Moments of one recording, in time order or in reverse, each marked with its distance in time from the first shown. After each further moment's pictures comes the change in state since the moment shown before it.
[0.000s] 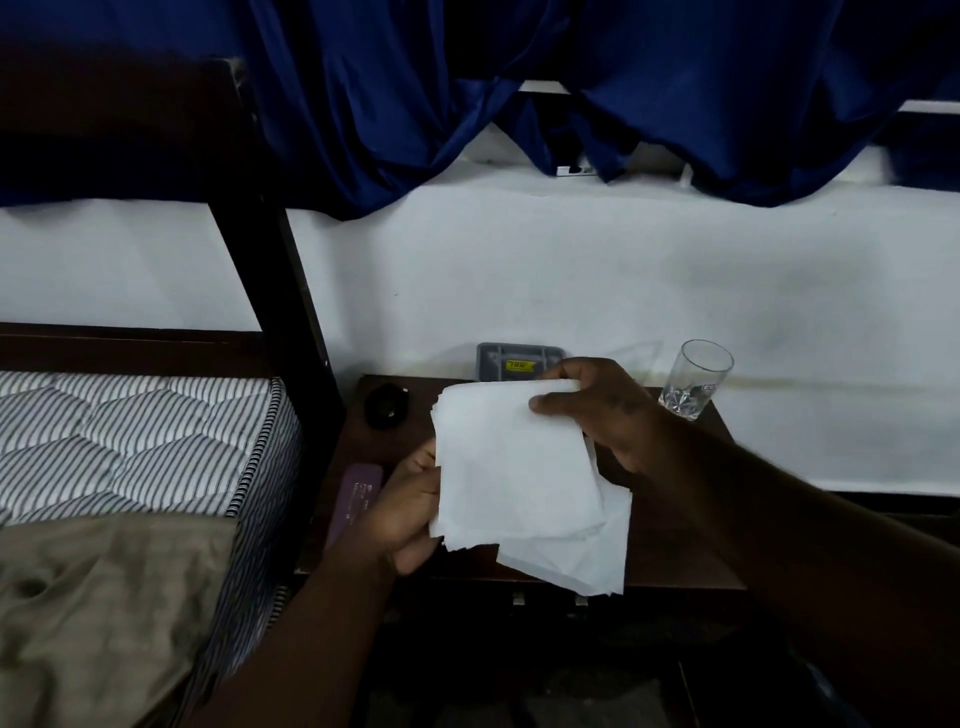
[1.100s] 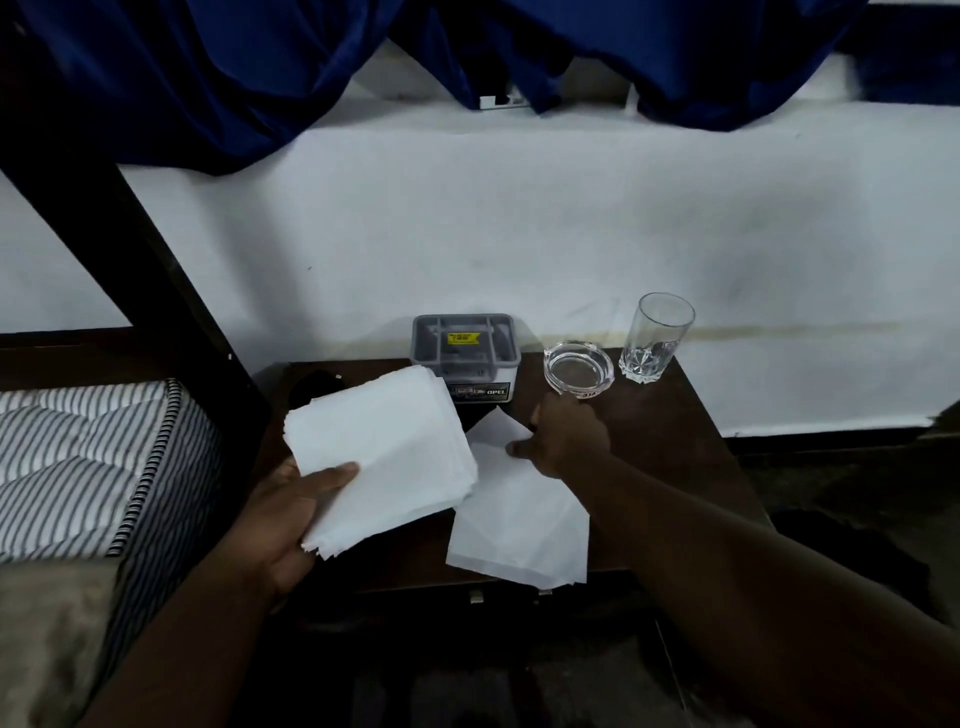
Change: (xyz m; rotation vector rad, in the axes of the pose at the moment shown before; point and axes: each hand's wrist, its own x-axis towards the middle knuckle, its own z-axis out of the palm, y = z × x) left_hand 0.020 -0.002 -0.044 0.067 0.353 -0.025; right_hand 0.046 0.117 -0.011 -0.952 0.139 0.234
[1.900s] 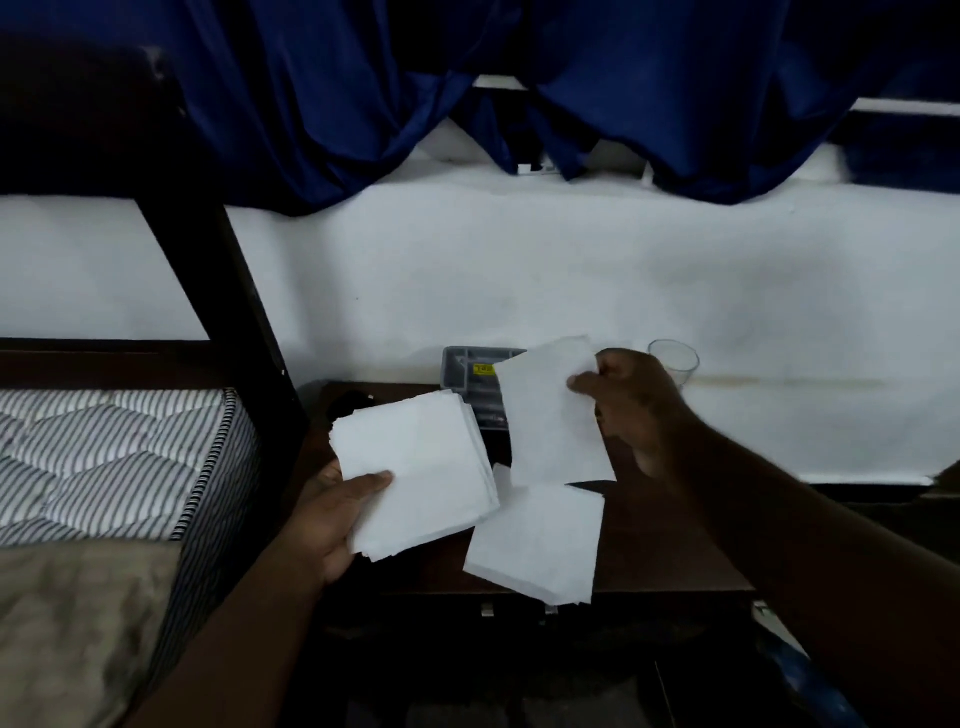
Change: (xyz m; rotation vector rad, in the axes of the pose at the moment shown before) left_hand -0.001 0.002 -0.002 -0.100 -0.014 -0.007; right_hand -0.056 -0.018 -0.117 0.892 0.146 -0.126
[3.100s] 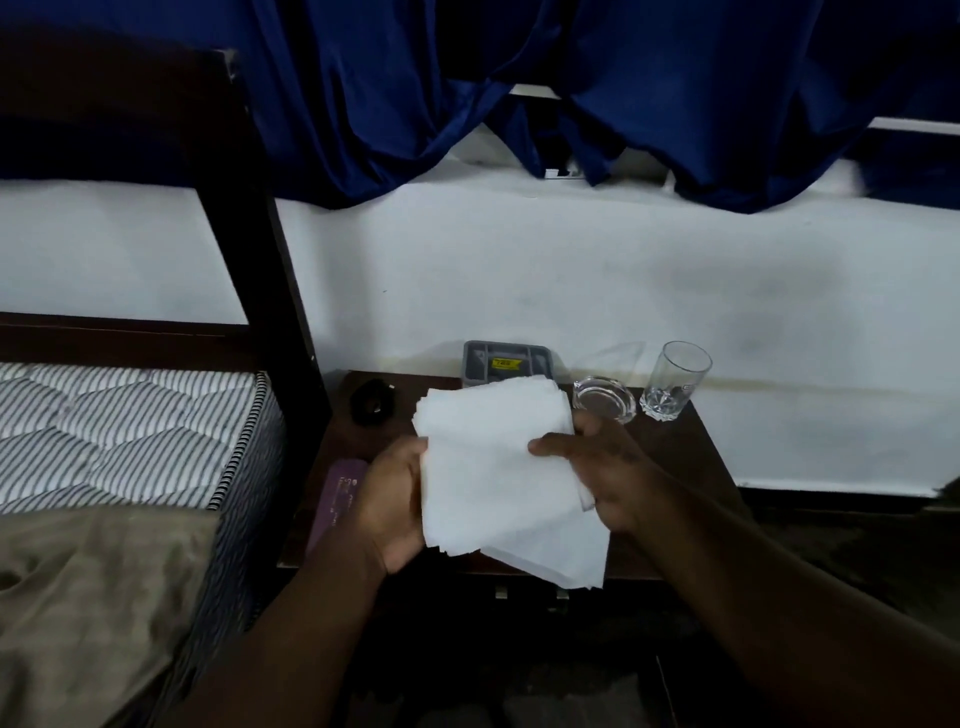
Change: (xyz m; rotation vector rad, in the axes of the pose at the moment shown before) left_hand -0.045 0.005 0.047 -0.072 -0.240 -0.117; right_hand -0.050 0.025 0.047 0.277 -0.228 0.276
